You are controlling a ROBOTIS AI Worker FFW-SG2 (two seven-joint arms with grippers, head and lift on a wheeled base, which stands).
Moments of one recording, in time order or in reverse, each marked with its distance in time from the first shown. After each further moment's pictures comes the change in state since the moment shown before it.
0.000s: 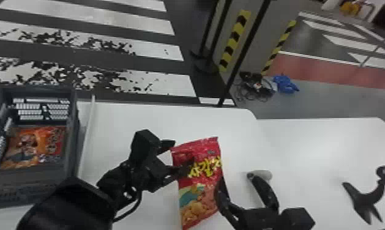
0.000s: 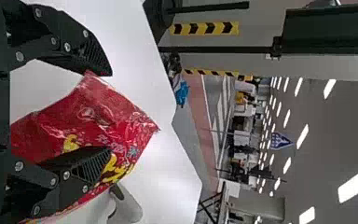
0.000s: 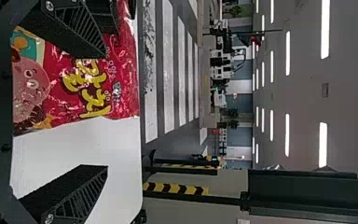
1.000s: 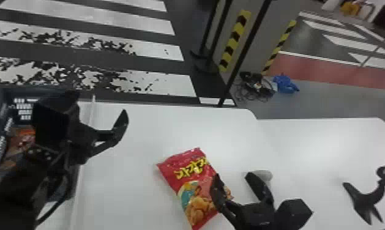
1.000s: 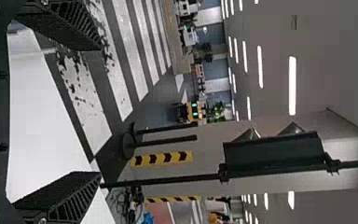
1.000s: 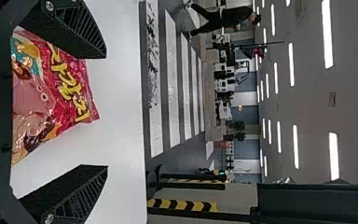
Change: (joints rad) left arm 0.303 0.085 0.289 -0.668 -0.219 0.179 0.254; right arm -0.027 0.000 -0.012 -0.027 -0.041 0.090 0.083
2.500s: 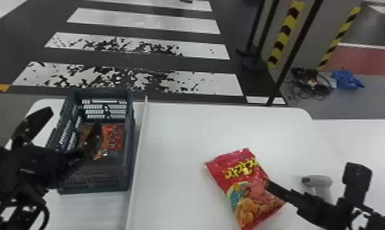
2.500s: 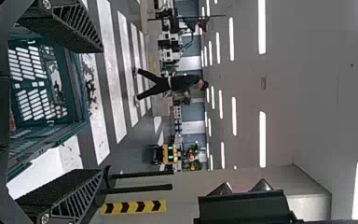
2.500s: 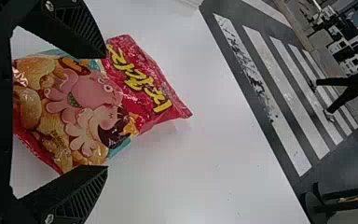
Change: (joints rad) left arm 0.286 0.117 0.320 -0.056 0.236 -0.361 -0.026; right arm -0.394 0.000 -0.337 -0.052 -0.239 1.168 0.216
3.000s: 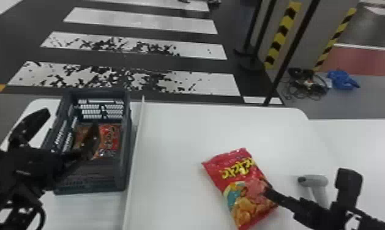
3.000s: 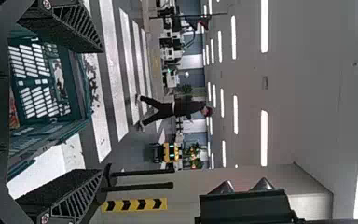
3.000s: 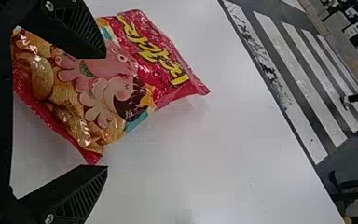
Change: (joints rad) left arm 0.000 0.000 -0.002 0.008 0.003 0.000 -0.003; right arm -0.024 0.000 -0.008 0.085 0.071 -0.010 0.030
